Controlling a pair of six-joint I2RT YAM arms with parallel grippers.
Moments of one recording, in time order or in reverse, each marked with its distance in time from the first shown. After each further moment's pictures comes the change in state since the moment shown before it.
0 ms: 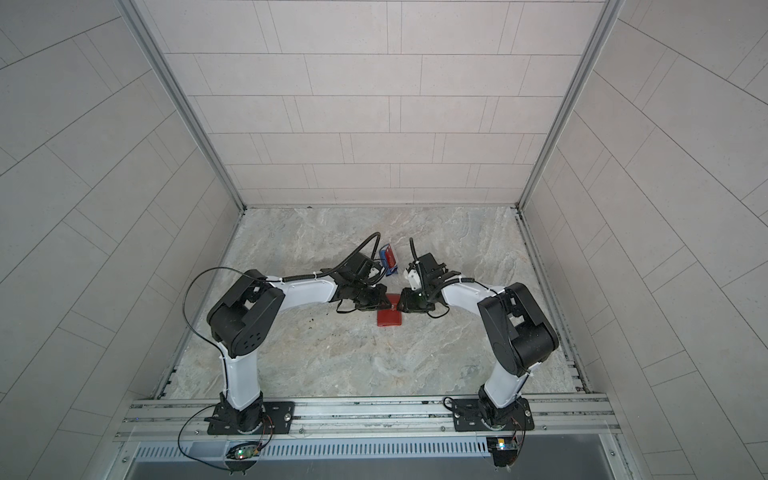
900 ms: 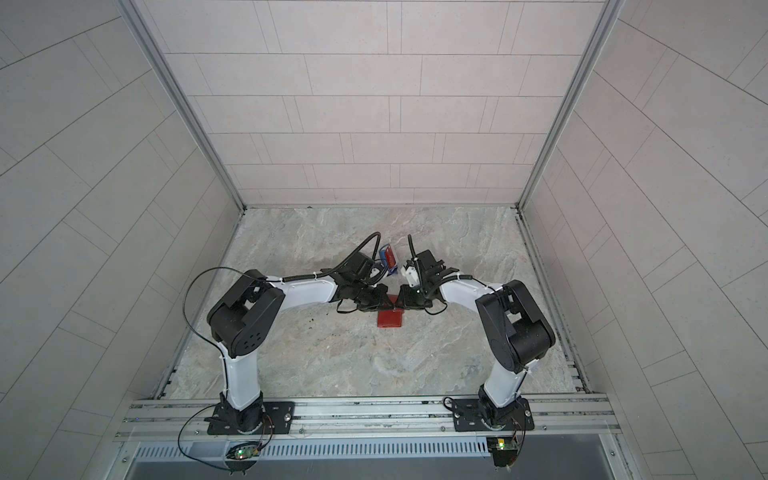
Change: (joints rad) left arm 0.000 0.000 0.000 0.016 0.062 -0.022; right arm 0.000 0.032 0.042 -0.001 -0.030 -0.002
